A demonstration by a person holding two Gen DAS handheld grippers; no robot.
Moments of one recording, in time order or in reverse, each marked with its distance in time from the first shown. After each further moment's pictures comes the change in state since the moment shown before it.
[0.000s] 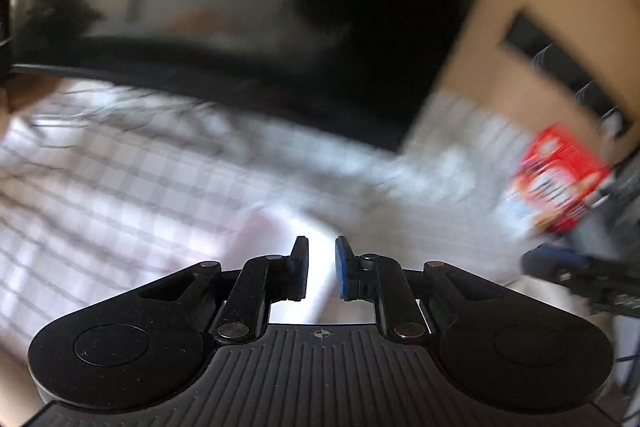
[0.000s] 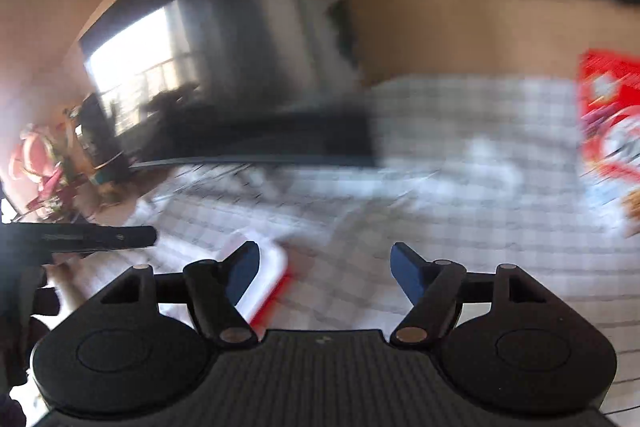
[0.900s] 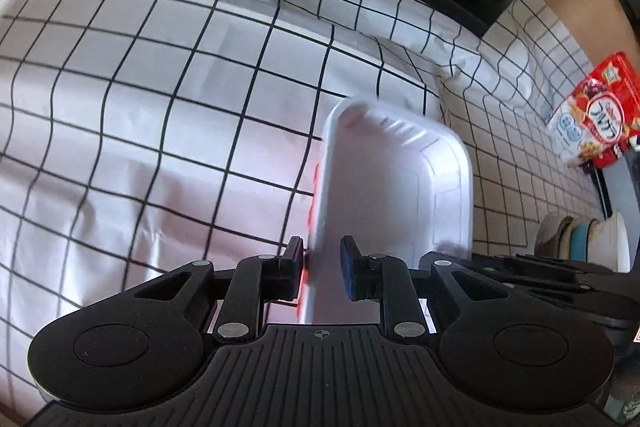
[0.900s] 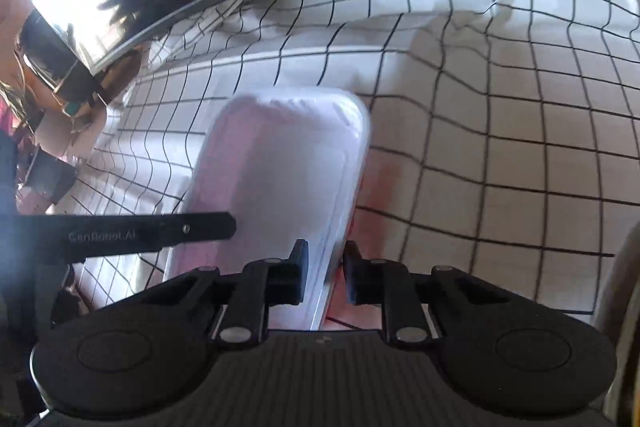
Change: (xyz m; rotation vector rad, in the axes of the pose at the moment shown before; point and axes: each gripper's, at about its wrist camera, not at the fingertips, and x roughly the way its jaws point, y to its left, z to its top) left arm 0.134 0.059 -0.041 -0.072 0.317 -0.095; right arm 0.160 0.014 -0.064 0.139 0.326 -0.023
